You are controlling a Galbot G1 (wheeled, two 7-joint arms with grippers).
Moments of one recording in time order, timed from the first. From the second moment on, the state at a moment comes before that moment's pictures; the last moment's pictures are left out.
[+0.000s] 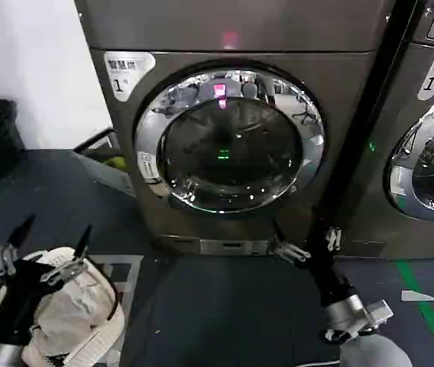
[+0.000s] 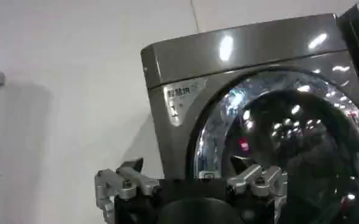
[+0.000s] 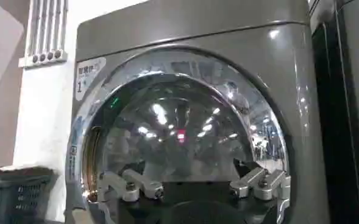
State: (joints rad) left arm 1.75 -1.51 -1.09 -2.51 -0.32 -0.01 0.37; right arm -1.33 1.38 0.54 2.15 0.23 -0.09 -0.49
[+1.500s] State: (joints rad) left arm 1.75 -1.50 -1.07 -2.55 -0.28 -0.01 0.38; right arm -0.41 1.31 -0.17 1.44 0.41 -0.09 -0.52
